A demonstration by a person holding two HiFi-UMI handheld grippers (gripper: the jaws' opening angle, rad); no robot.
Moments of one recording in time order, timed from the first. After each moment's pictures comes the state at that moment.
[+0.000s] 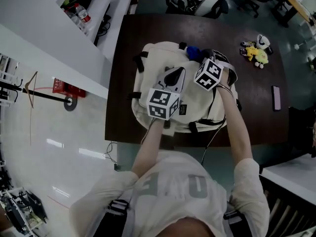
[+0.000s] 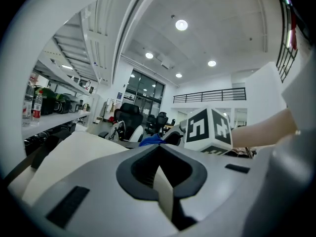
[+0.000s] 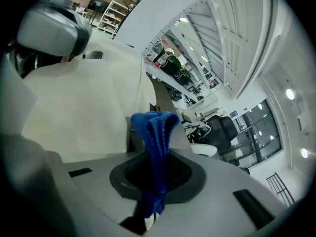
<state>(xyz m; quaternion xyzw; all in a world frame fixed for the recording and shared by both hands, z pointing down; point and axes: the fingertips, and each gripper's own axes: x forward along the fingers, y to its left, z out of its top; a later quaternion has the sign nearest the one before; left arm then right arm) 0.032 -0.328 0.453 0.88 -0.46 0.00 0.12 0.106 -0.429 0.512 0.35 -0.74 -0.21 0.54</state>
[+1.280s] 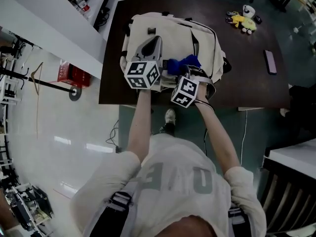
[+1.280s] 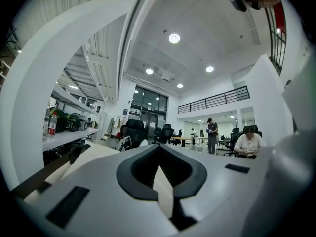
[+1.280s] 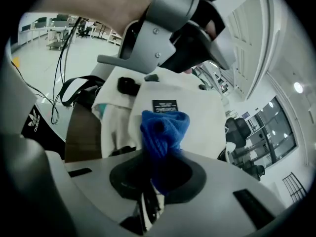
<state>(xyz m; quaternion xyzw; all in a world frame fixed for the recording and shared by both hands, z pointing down) 0.024 -0.240 0.412 0.86 -0.51 -0.05 0.05 0.086 -0.167 0.572 0.29 -0.78 -0.19 0.52</state>
